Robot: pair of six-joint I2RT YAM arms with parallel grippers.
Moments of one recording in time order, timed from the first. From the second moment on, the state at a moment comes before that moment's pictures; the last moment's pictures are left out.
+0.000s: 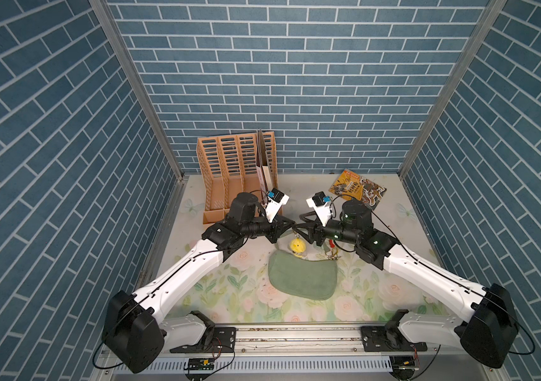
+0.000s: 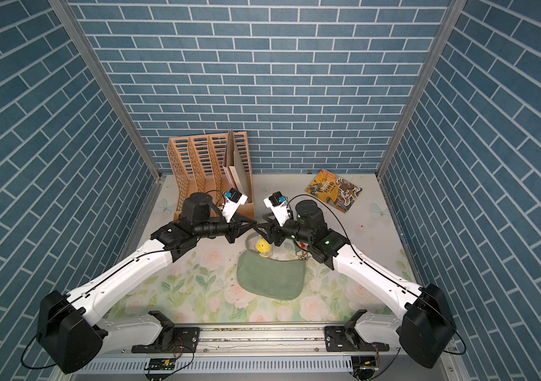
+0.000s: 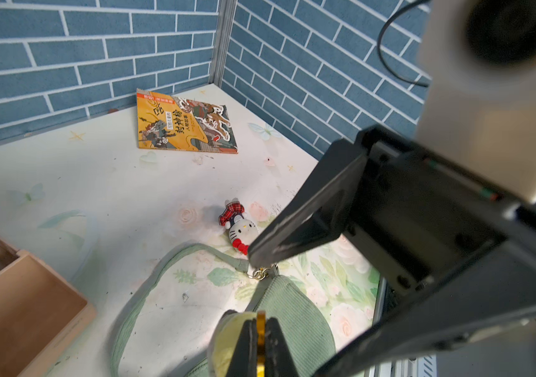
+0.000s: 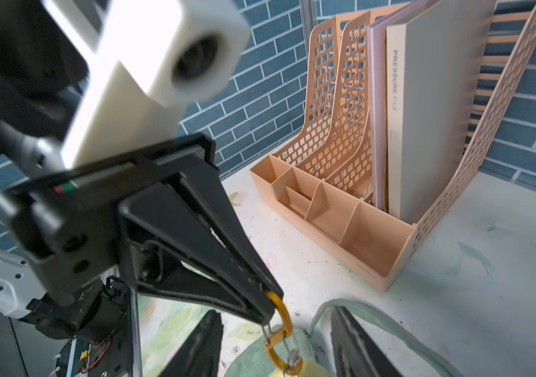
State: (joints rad) left arm -0.57 1.25 1.00 -0.23 0.55 -0.12; right arm 0.73 1.24 0.94 0.02 -0.45 0.16
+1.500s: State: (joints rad) left arm -0.30 1.47 0.82 -0.27 -0.09 -0.26; right arm 0.50 1.27 0.76 -0.14 -0.17 0.39
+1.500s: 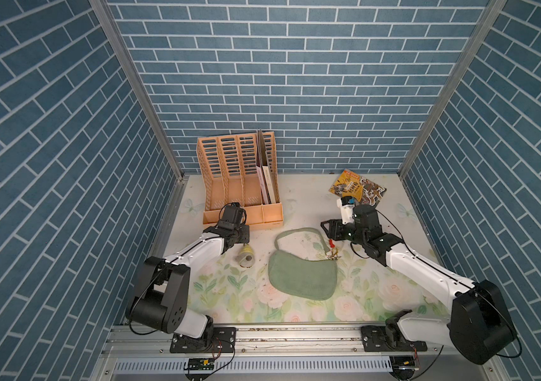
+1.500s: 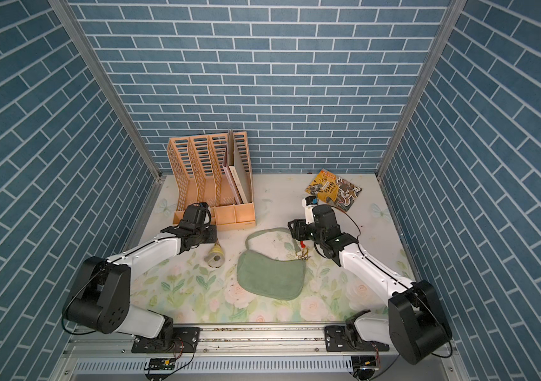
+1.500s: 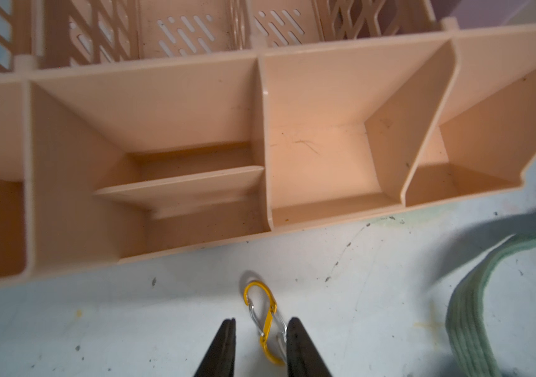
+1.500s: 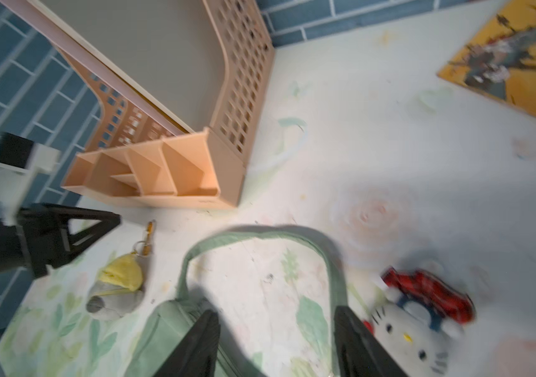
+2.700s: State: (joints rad) left arm -0.71 1.15 0.83 -0.08 0.06 -0.35; right arm 0.58 1.84 1.03 -0.23 0.05 0.16
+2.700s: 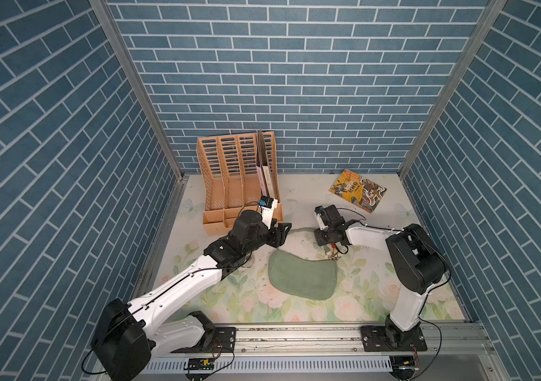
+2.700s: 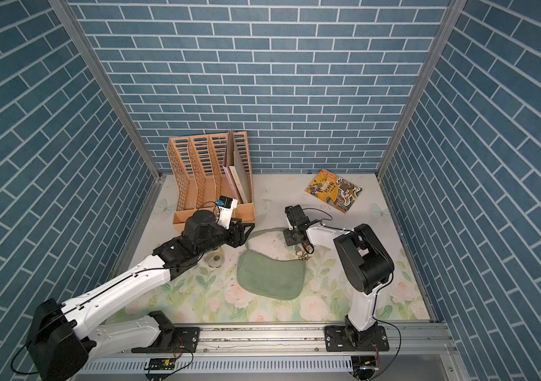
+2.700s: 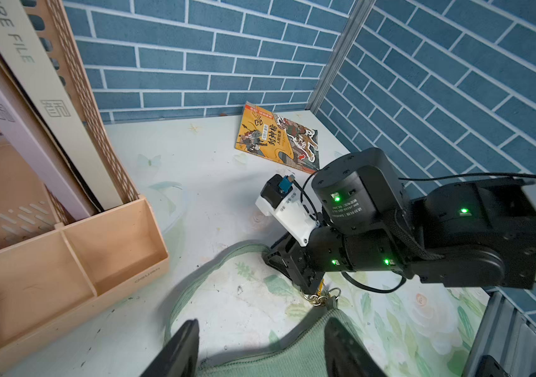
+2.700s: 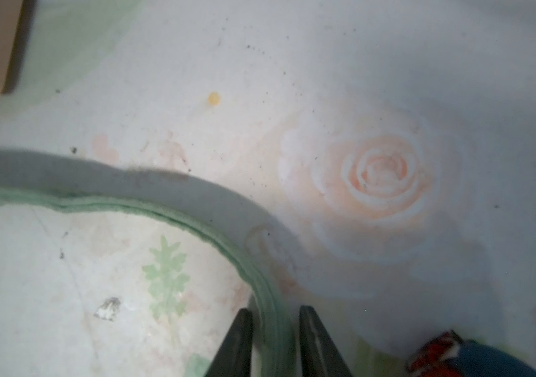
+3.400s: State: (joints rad) left arm -0.89 1.37 0.74 0.27 0.17 -0.44; right arm 0.58 1.38 1.00 -0.16 -0.20 0.36
